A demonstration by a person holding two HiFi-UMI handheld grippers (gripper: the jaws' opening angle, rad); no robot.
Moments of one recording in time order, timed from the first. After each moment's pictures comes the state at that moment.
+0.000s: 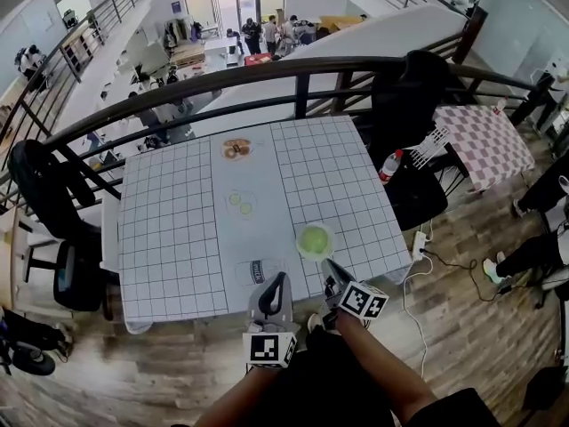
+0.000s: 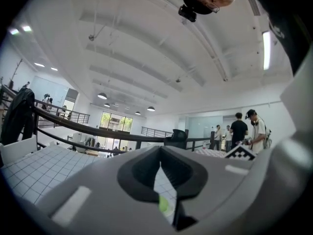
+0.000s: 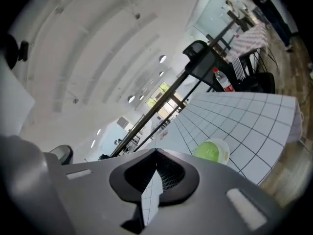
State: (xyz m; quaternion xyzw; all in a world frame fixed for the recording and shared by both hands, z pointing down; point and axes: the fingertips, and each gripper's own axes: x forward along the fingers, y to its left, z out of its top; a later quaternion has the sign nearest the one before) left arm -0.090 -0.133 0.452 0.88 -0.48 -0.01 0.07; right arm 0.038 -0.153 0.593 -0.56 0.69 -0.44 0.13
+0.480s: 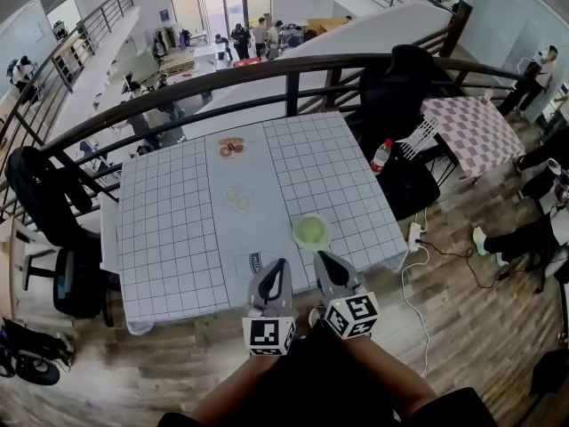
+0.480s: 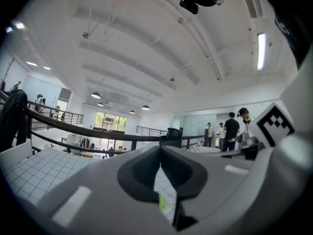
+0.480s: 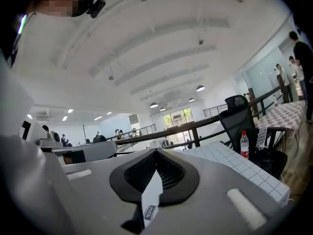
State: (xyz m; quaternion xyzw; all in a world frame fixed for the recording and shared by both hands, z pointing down) left arm -0.098 -0.120 0.466 0.89 -0.44 -0.01 0.05; right arm -0.012 -0.115 0.493 -0.61 0.78 -0.14 0.02
